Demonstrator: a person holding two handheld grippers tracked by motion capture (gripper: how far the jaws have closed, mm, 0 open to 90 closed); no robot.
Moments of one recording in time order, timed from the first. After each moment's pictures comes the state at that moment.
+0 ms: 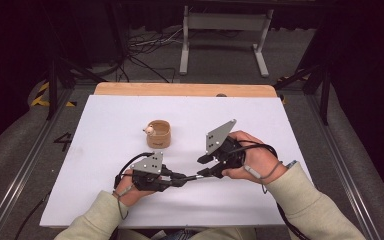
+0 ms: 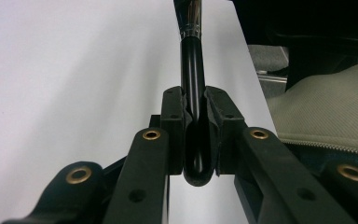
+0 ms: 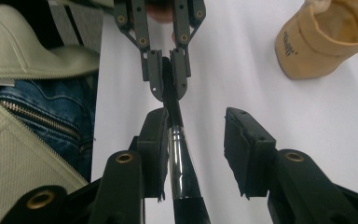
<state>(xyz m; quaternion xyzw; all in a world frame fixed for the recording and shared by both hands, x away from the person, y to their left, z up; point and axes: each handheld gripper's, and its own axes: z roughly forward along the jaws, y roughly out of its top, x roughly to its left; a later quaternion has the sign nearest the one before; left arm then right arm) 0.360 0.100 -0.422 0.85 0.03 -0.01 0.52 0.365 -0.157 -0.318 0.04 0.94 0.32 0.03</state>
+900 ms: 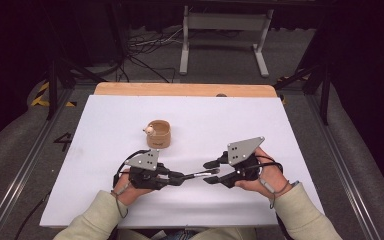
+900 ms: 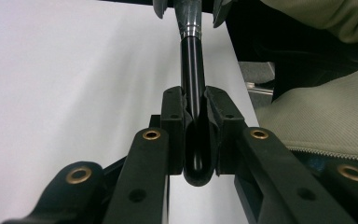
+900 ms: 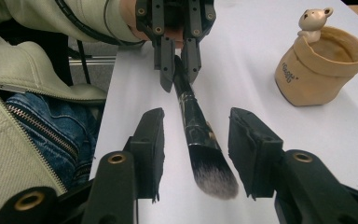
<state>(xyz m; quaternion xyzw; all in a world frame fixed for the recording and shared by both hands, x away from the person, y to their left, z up) 0.364 0.107 -0.420 0.84 0.03 -0.04 0.54 0.356 -0.196 -0.363 0.02 0.89 0.46 0.04</state>
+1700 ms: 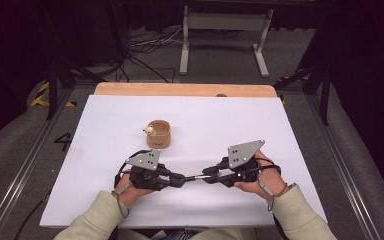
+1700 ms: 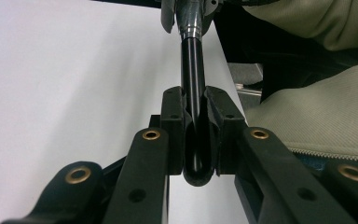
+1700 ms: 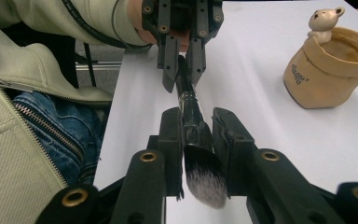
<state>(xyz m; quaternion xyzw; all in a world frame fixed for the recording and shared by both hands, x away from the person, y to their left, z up) 0.366 0.105 -0.422 0.84 0.02 -0.07 0.54 0.353 -0.197 -0.371 0.02 0.88 0.47 0.03</state>
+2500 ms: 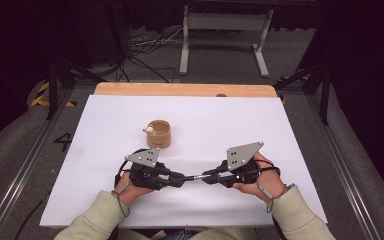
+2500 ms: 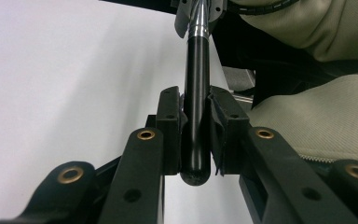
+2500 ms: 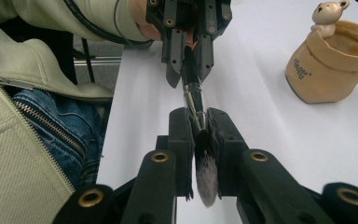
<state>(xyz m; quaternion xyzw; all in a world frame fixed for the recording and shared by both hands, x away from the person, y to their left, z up) 0.372 0.107 -0.425 0.83 0.03 -0.09 0.55 0.348 -0.194 -0.371 0.02 0.89 0.46 0.03</state>
